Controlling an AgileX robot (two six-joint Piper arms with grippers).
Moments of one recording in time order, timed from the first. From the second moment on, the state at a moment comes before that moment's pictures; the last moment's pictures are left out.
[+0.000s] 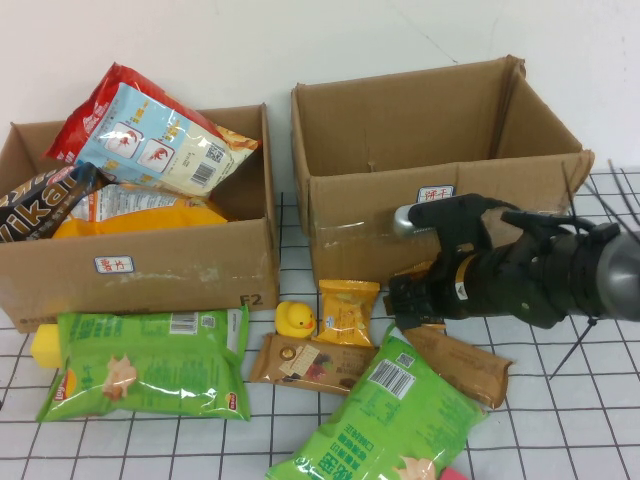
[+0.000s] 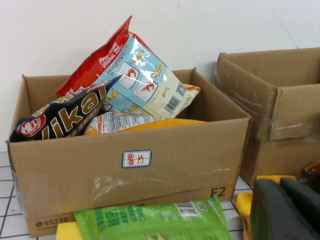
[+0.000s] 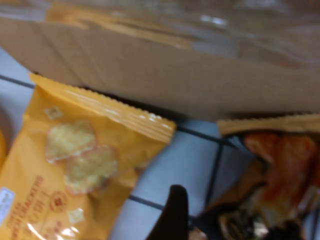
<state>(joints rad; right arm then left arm) 0.51 2.03 -1.23 -0.40 0.15 0.58 -0.03 0.20 -0.25 -0.91 0.32 0.78</state>
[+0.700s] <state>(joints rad) 0.51 2.01 -1.23 -0.40 0.16 0.62 -0.03 0.20 -0.25 -0.91 0.32 0.78</state>
